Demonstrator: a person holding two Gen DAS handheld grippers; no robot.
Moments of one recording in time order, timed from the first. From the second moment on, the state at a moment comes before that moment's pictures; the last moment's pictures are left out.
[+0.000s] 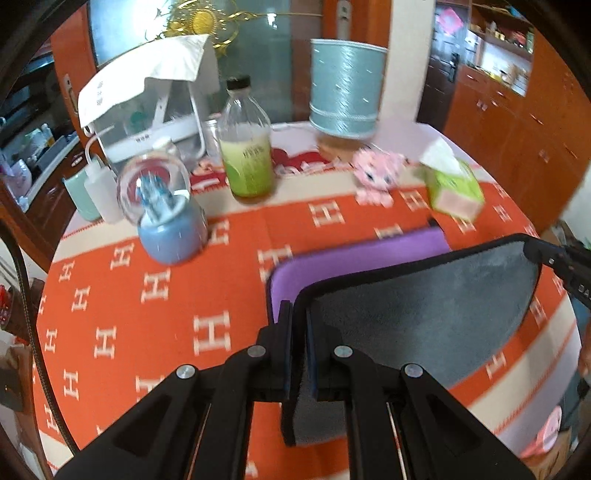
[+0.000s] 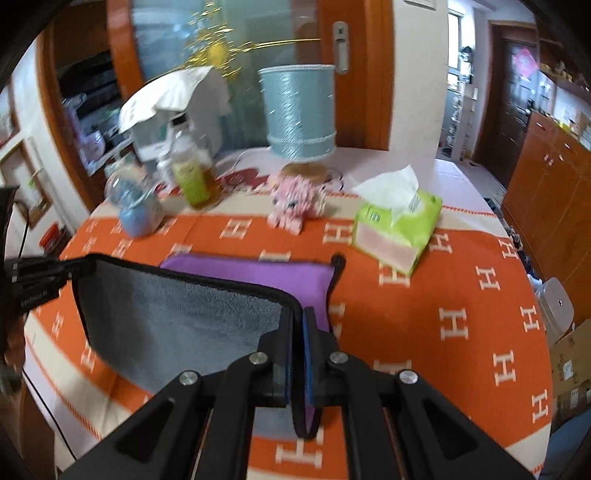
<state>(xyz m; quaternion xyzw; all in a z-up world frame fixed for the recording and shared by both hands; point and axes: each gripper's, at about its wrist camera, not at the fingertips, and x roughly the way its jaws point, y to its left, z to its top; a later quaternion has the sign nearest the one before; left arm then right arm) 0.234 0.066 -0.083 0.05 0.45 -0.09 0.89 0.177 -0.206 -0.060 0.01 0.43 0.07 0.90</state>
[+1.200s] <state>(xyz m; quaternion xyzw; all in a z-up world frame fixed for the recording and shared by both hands) 0.346 0.073 -0.182 -0.05 0.52 0.02 0.85 0.301 -0.197 -0.136 -0.03 0.47 -0.05 0.88</state>
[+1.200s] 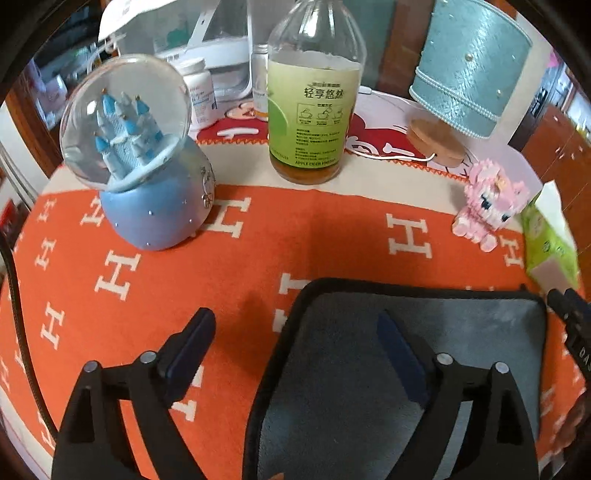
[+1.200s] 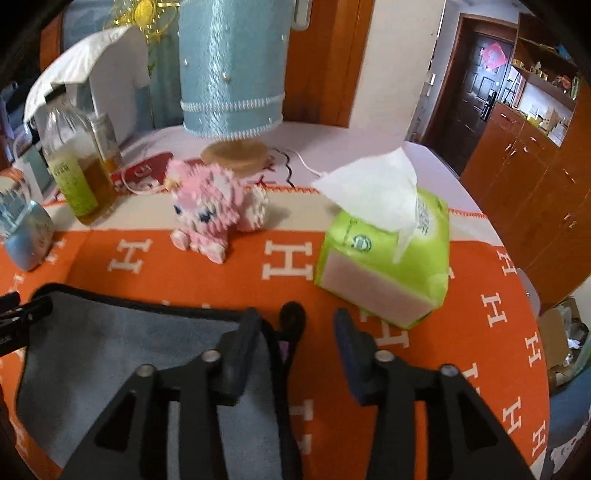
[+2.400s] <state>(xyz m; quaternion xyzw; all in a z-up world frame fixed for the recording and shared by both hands) 0.194 0.051 -0.004 -0.03 0.43 -0.08 0.90 0.157 -0.158 0.017 0.02 0.40 0.01 0.91</state>
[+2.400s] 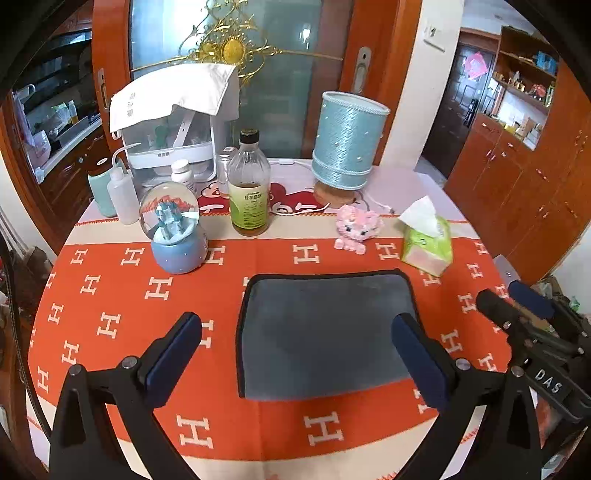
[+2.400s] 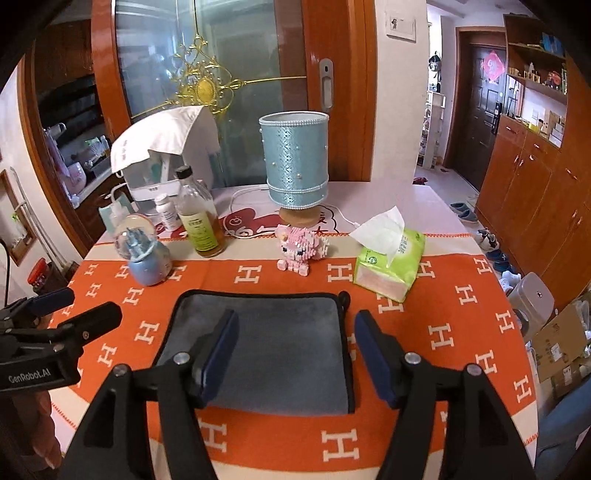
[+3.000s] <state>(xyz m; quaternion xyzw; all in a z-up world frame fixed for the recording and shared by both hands) 0.070 0.039 0.017 0.00 0.37 -0.05 0.93 0.056 -0.147 0.028 -0.01 0.38 0.03 0.92</state>
